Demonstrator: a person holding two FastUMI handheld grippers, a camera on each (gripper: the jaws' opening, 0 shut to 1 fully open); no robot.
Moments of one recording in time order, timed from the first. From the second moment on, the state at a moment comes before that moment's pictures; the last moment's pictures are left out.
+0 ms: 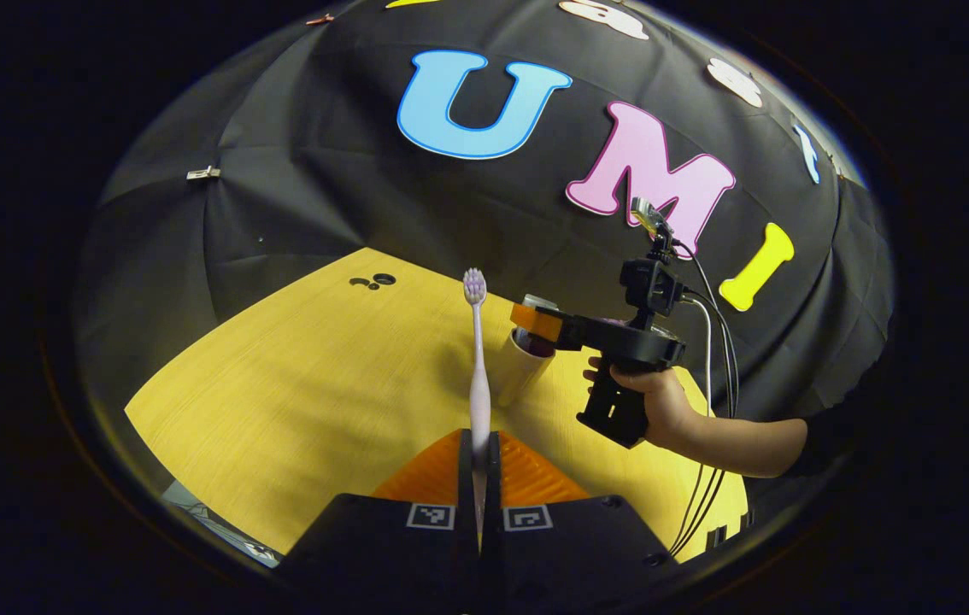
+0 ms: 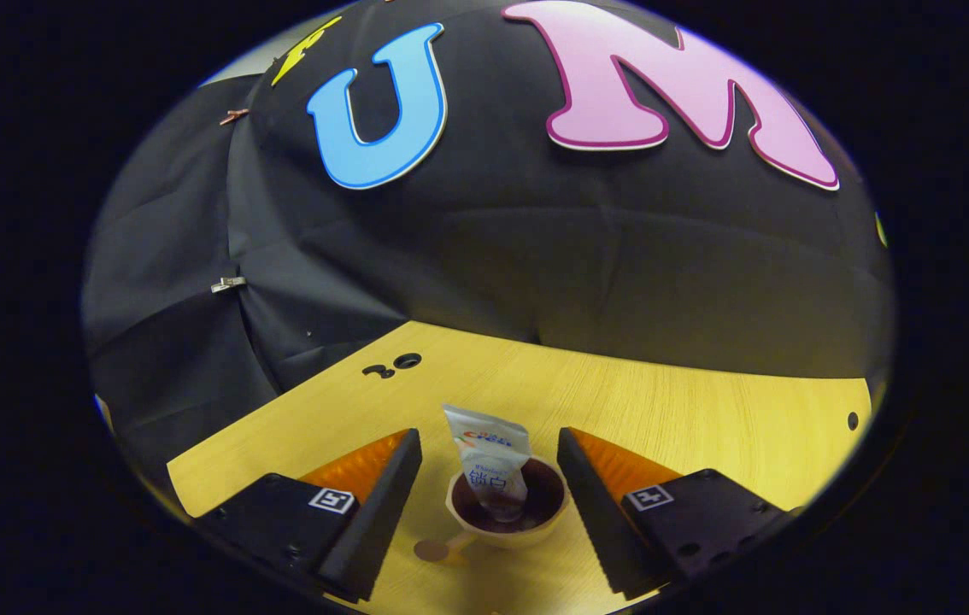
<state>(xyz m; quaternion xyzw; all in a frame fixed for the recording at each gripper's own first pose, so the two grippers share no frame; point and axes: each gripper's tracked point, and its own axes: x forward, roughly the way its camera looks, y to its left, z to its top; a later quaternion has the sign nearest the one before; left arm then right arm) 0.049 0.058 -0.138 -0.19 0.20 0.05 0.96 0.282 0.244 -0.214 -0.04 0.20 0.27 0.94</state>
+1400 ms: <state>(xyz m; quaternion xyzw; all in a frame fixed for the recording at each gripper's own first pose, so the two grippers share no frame) 0.289 0.043 -0.095 -0.14 -0.01 -0.03 0.99 0.288 -0.029 -0.114 -0.05 0.10 0.05 0.99</state>
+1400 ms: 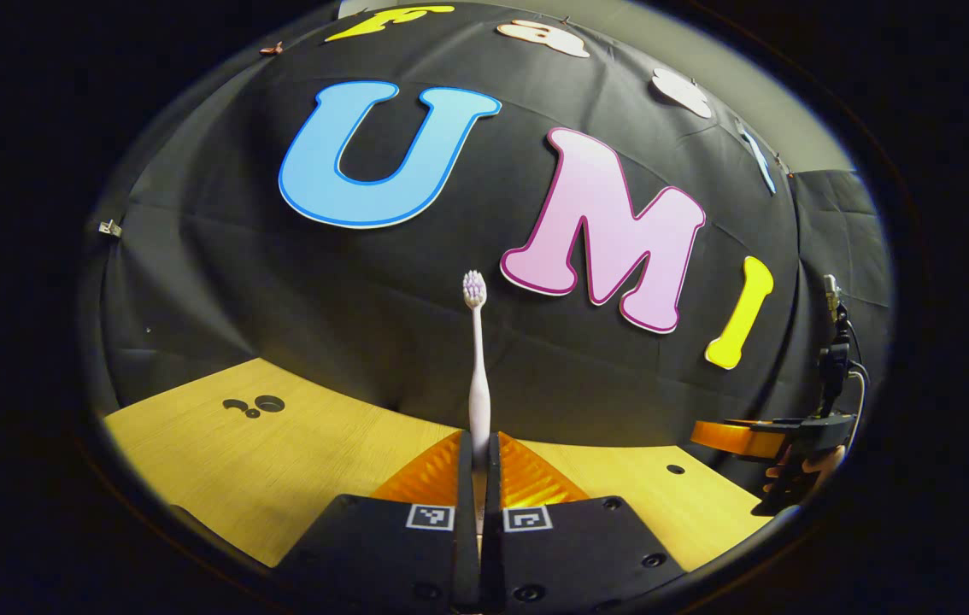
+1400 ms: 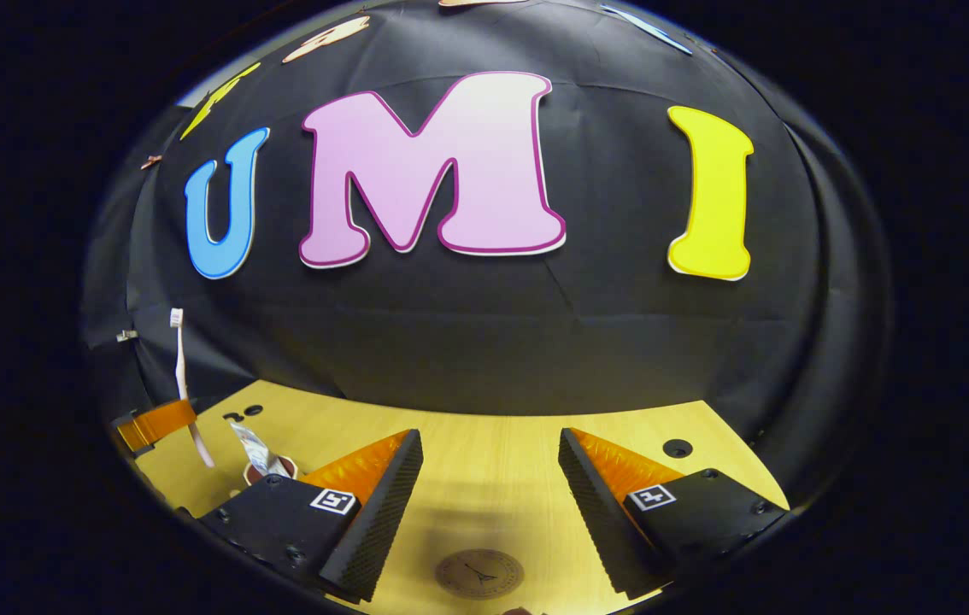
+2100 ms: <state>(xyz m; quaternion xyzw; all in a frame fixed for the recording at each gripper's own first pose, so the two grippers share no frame) 0.328 0.016 -0.161 -0.06 -0.03 -0.02 1.00 0.262 -0.074 -0.149 -0.09 0.13 0.02 0.99</state>
